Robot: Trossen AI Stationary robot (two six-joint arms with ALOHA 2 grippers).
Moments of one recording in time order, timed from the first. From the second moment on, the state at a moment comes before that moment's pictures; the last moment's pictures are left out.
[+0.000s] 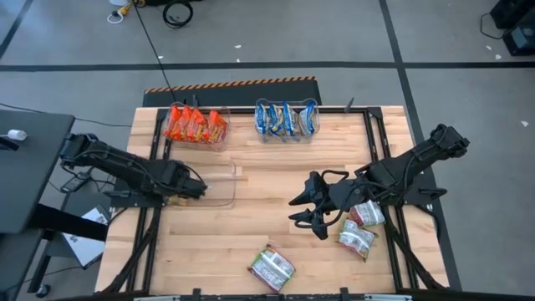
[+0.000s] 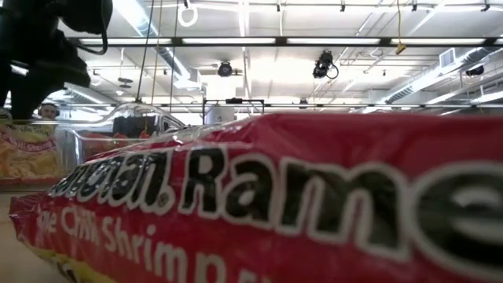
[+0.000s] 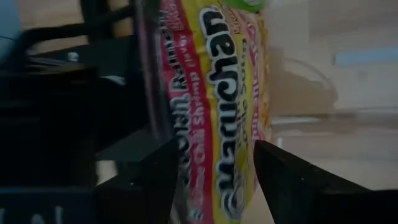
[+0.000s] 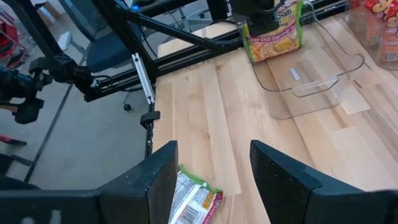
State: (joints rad) left arm -0.25 1.20 0.81 -1.43 -0.08 -1.69; right arm 0.47 1.39 1.32 -0.47 0.29 0.58
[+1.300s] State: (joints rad) left arm -0.47 1.21 1.12 -0.46 -0.33 -0.75; right arm 0.63 2.00 1.49 -0.44 0.14 0.11
